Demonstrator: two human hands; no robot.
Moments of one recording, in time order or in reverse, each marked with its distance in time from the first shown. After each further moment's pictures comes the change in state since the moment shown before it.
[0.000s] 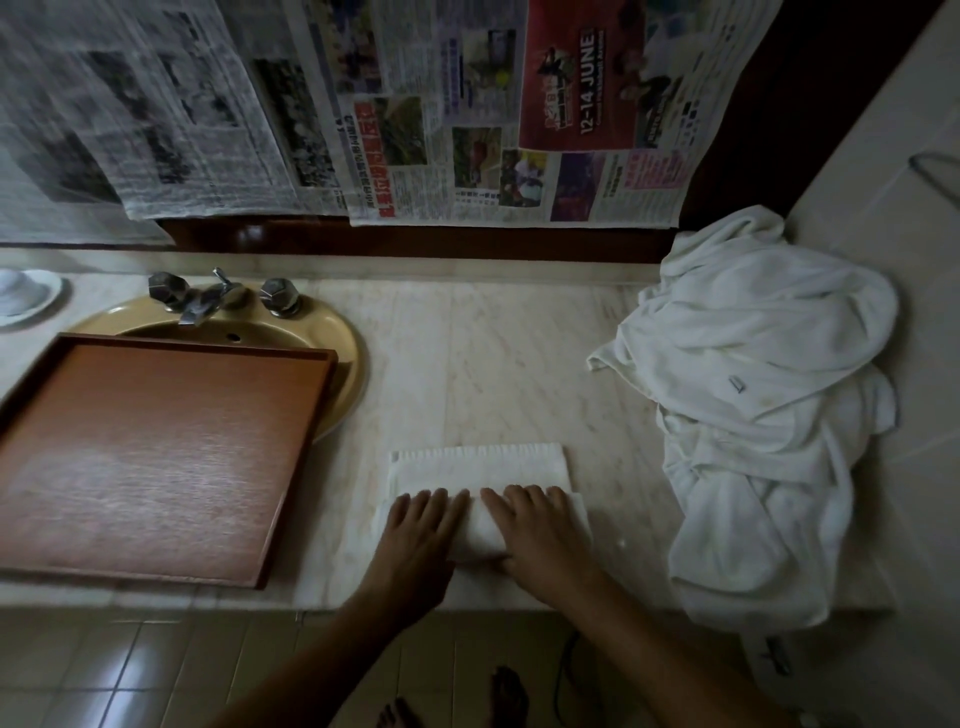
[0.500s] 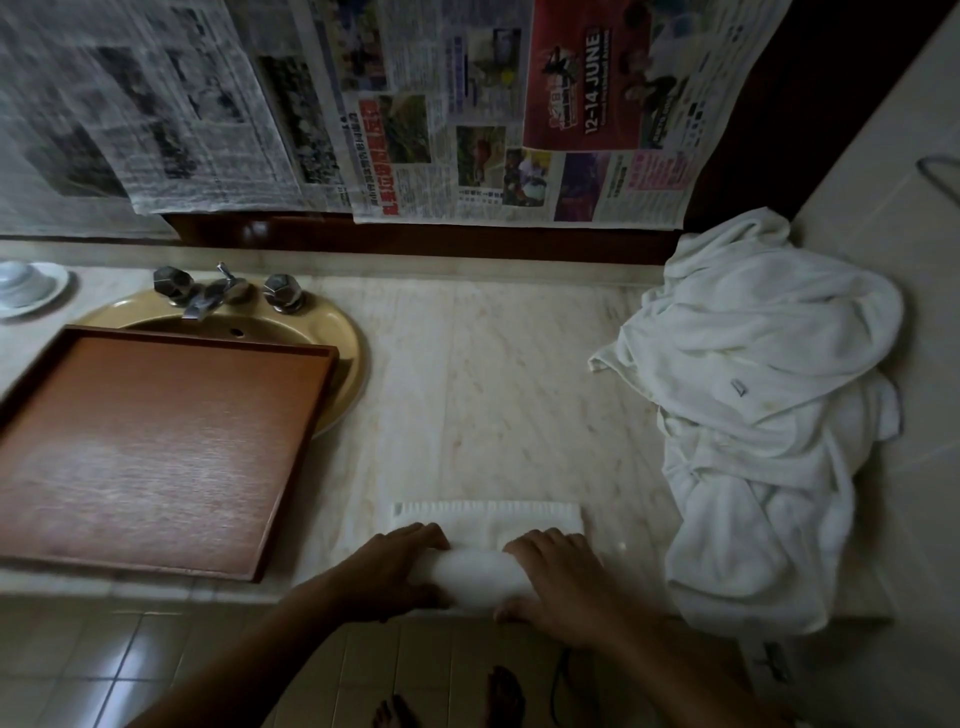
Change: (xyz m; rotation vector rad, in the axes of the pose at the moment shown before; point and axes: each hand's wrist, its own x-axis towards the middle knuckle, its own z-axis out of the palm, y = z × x) left_hand -0.013 -0.029 -0.034 -0.559 -0.376 0.007; right_hand -0.048 0.013 -0.023 0.202 -0.211 -0.048
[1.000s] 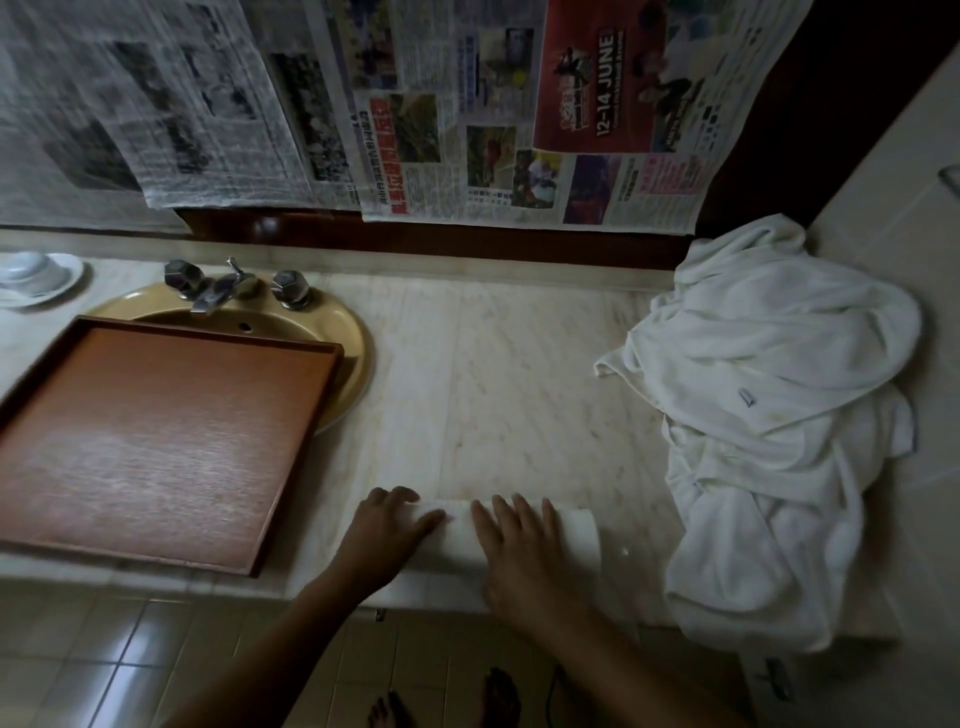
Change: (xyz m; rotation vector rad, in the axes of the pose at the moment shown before) left_hand 0.024 -0.001 0.002 -0.130 0.346 -0.389; right_hand 0.039 -0.022 0.024 -0.169 0.170 0.049
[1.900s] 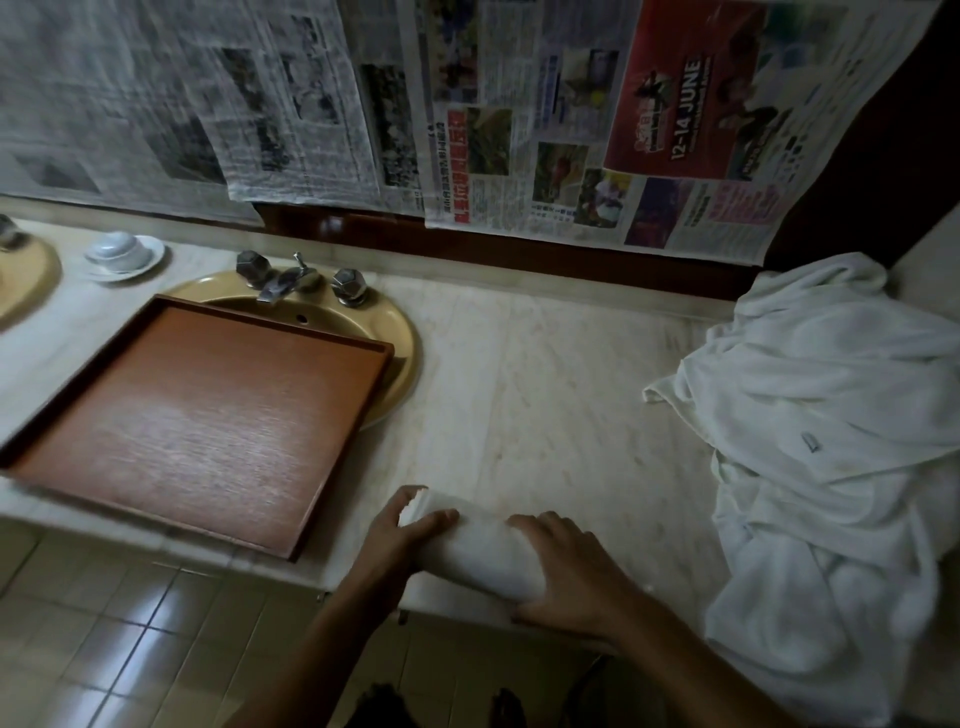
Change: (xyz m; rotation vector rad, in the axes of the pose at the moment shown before) left_hand -0.033 0.005 -0.005 -1.203 0.096 -0.120; right_hand 0.011 0.034 -0.031 0.291 -0.186 -0.117
